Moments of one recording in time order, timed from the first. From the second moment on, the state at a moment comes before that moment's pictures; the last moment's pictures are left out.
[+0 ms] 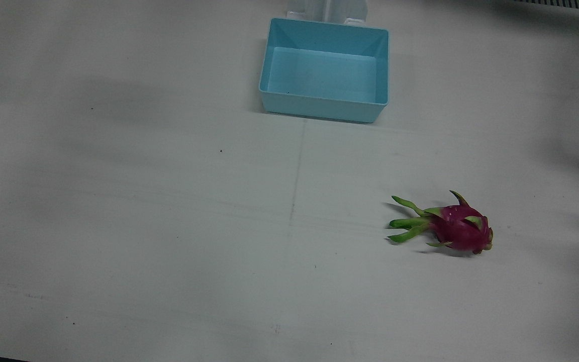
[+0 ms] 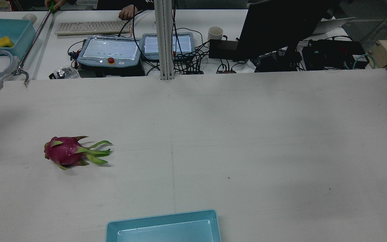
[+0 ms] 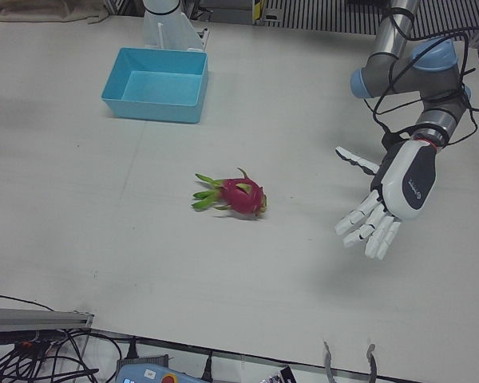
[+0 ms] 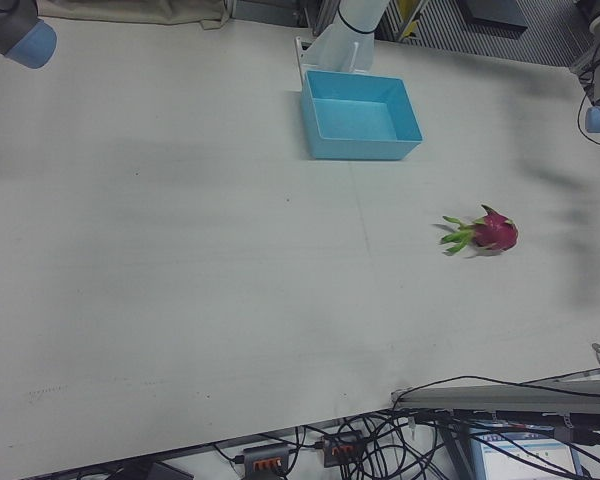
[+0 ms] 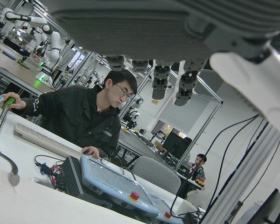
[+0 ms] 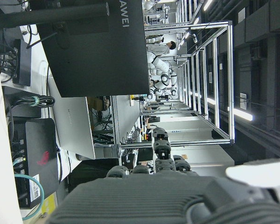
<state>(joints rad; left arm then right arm) -1.25 -1.52 -1.64 -0.34 1.59 1.02 1.51 -1.55 1.57 -3.29 -1.46 0.11</state>
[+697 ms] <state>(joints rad) -1.03 -1.66 -1.77 0.00 1.62 1.45 1.51 -1.55 1.57 -3.29 -1.46 0.11</state>
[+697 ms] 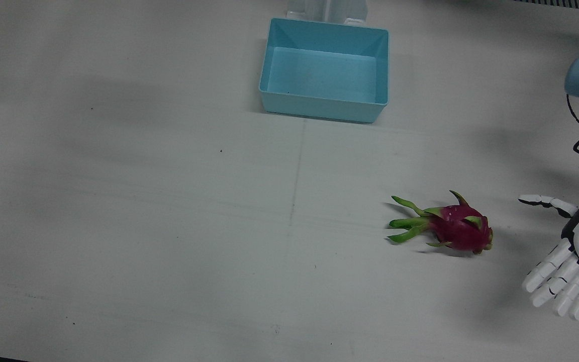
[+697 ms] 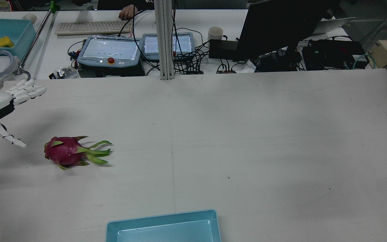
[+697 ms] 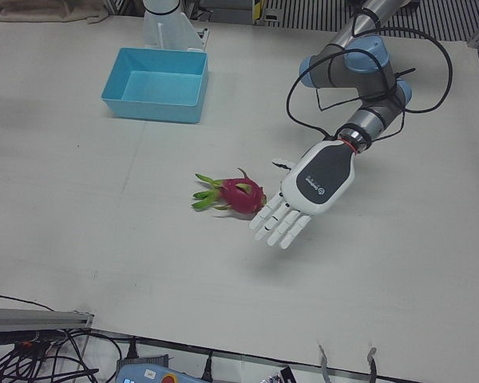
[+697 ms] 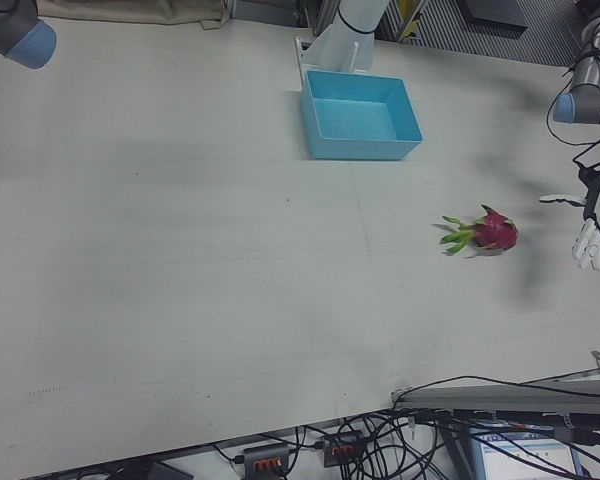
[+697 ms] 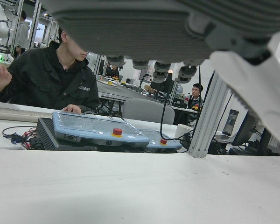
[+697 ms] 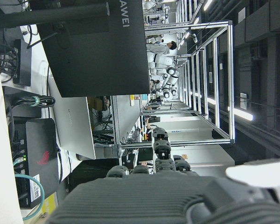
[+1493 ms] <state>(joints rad) -0.92 -1.67 -1.75 0.03 1.60 1.70 1.51 -1.55 1.57 -3.30 -1.46 0.11</state>
